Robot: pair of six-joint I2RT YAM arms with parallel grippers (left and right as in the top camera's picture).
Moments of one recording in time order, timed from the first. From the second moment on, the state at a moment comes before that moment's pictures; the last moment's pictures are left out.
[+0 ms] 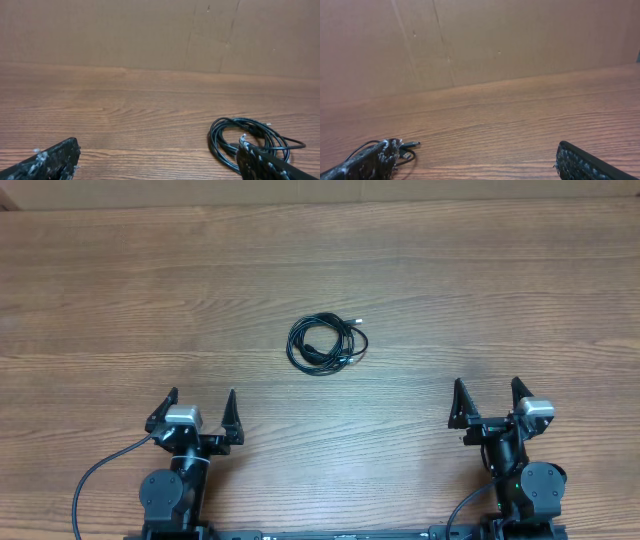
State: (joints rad) left arm -0.01 0.01 0.01 -0.07 0.07 -0.10; right arm 0.04 0.01 0.02 -0.04 -0.04 0.17
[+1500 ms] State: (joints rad) left arm -0.01 1.02 1.06 -0.96 0.12 -0.15; right arm 0.04 1.00 0.94 -0.81 -0.10 0.21
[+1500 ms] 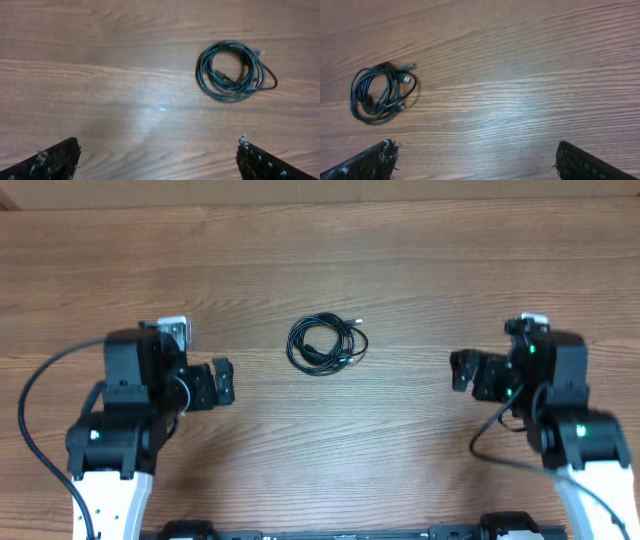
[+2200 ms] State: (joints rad) left arm -0.17 1.36 1.07 -0.44 0.23 -0.10; right arm 0.04 1.09 0.99 -0.80 -0.20 0.21
